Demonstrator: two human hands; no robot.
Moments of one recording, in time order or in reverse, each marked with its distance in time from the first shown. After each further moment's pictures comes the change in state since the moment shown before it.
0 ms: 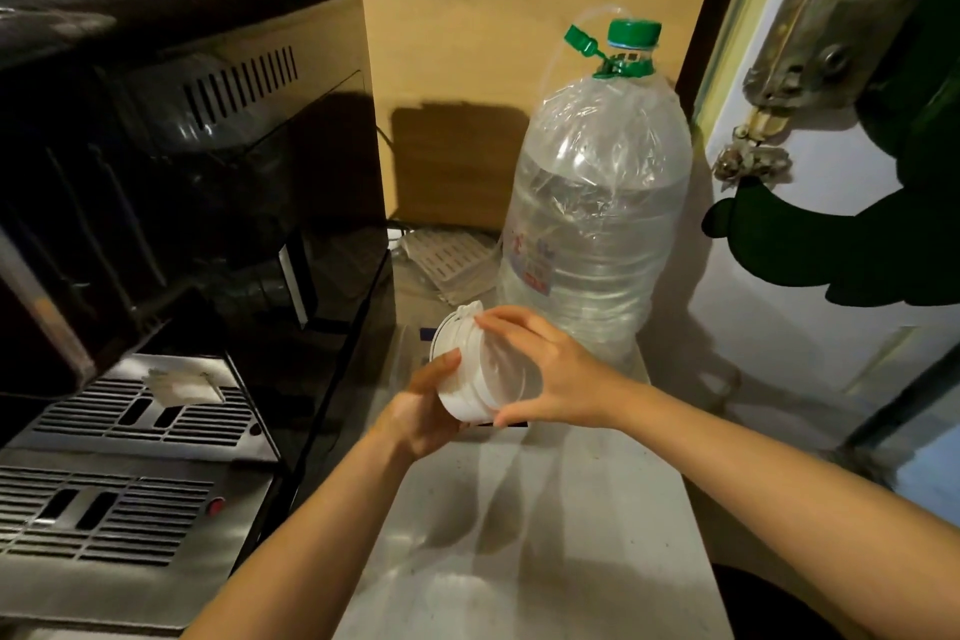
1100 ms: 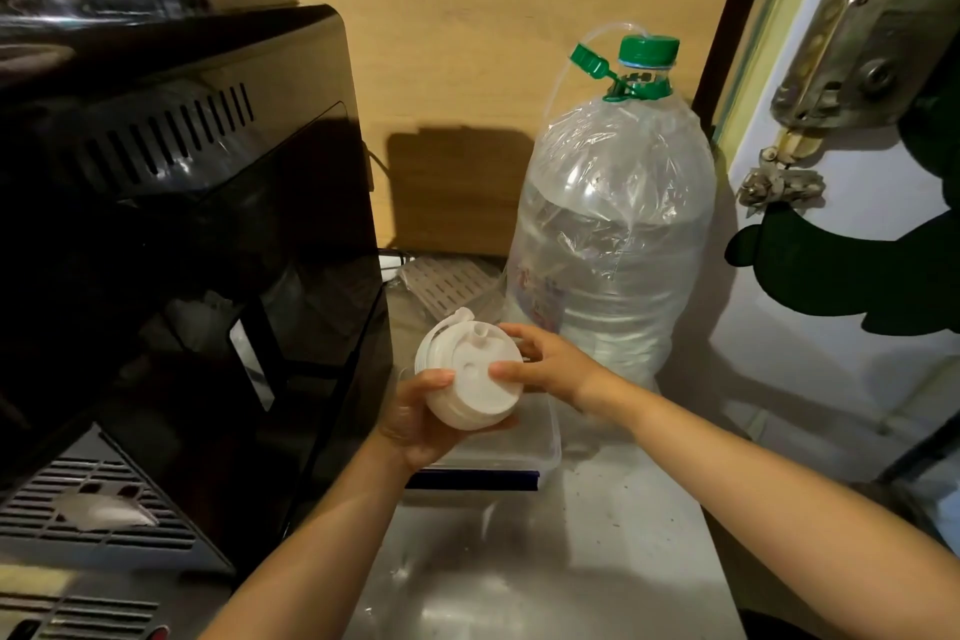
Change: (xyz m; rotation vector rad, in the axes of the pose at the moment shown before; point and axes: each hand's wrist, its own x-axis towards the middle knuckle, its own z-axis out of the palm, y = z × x) left_hand 0.054 0.030 -0.023 -0.077 -0.098 0.068; right_hand 0.066 0.055 -0.006 0.776 0.035 0.537
